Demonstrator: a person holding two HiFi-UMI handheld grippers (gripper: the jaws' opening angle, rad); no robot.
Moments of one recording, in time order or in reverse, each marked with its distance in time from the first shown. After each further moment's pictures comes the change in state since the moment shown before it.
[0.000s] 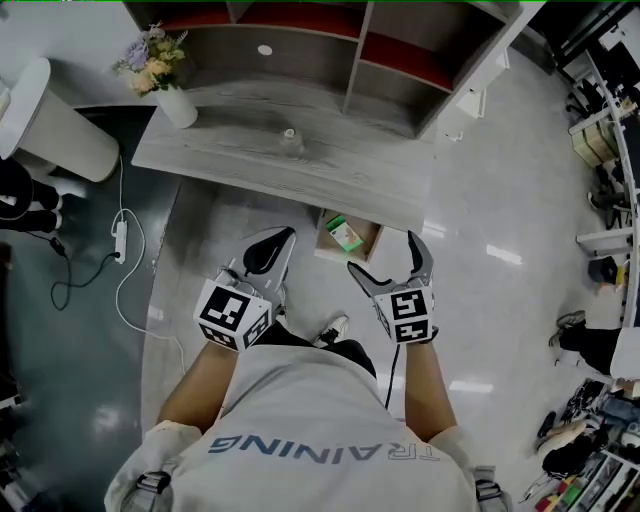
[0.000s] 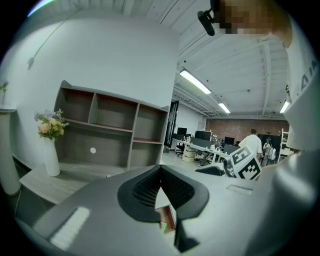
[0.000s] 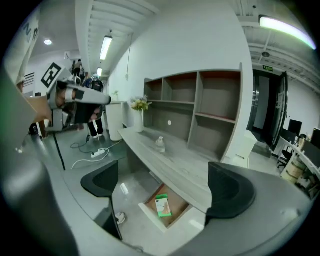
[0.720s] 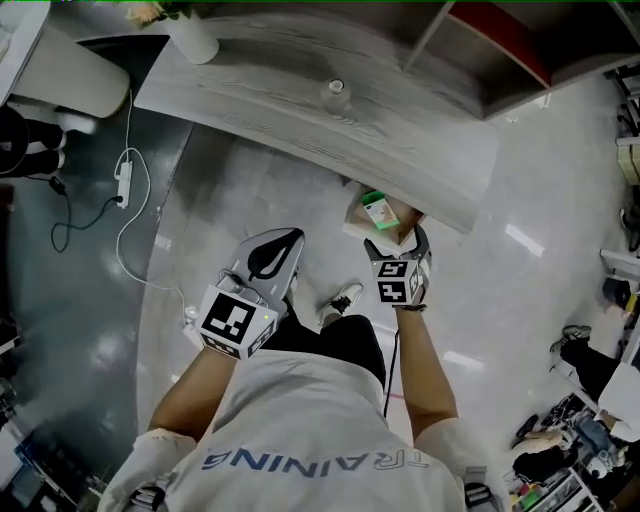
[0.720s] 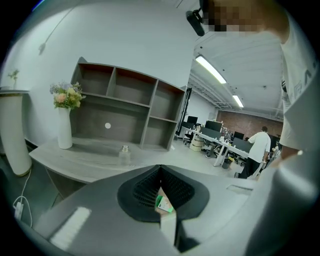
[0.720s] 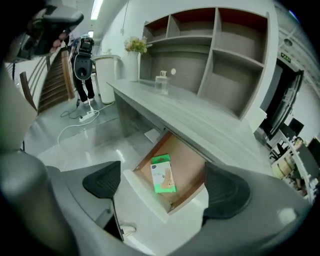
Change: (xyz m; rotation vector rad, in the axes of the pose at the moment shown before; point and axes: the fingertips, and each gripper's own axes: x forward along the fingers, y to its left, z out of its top) left arm -0.001 0.059 -0.096 -0.085 0.156 0.090; right arm 0.161 0.013 -0.185 -0.060 0.374 -0.060
